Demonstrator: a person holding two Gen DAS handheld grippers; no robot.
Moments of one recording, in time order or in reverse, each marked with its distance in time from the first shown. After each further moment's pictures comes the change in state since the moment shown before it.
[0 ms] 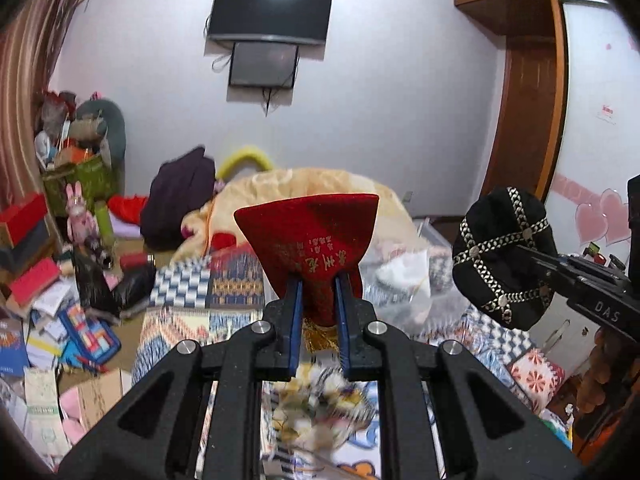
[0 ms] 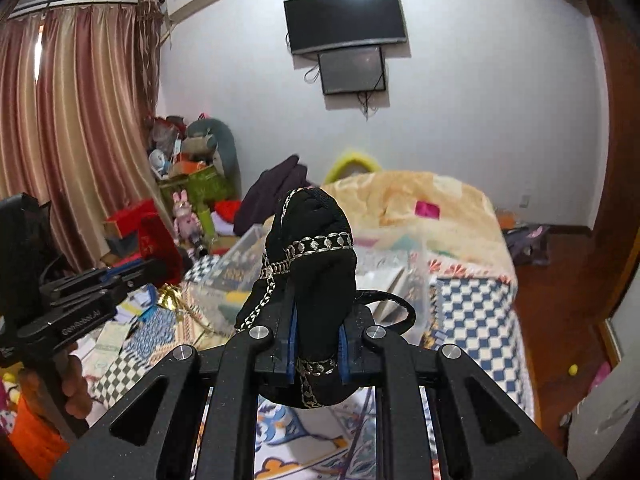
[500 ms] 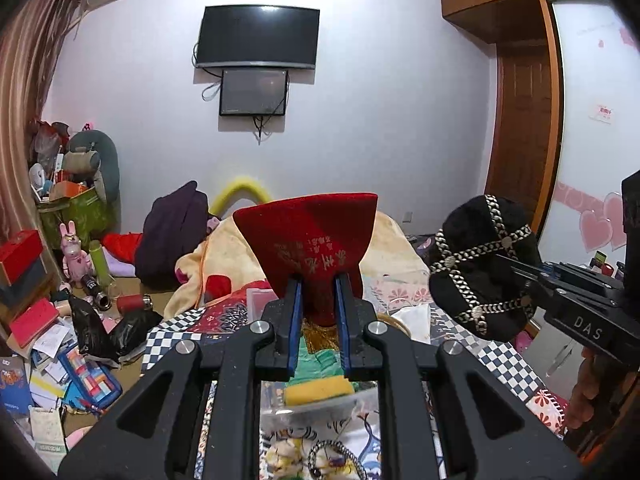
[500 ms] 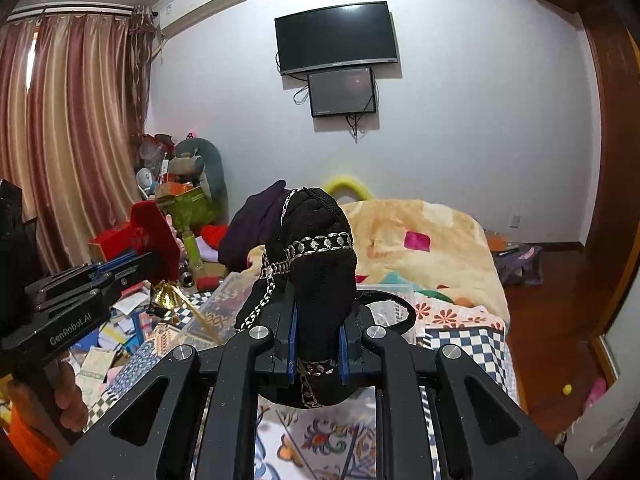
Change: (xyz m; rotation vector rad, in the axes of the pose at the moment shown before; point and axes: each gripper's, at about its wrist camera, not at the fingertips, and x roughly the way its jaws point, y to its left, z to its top) left arm 0.037 -0.010 0.043 0.044 -0.051 0.000; right arm 0.029 -0.003 0.028 0.002 -0.059 -0.036
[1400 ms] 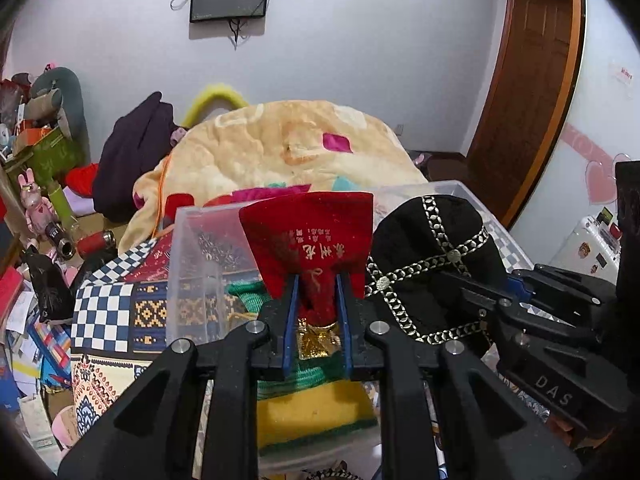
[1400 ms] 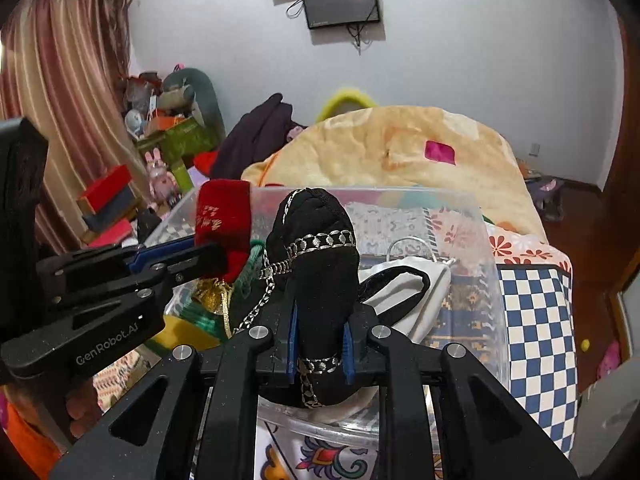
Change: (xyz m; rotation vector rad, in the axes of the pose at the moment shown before) left arm 0.125 -0.003 -0.037 -0.001 0.349 -0.066; right arm 0.094 0.000 -0.036 0.030 0.303 0.031
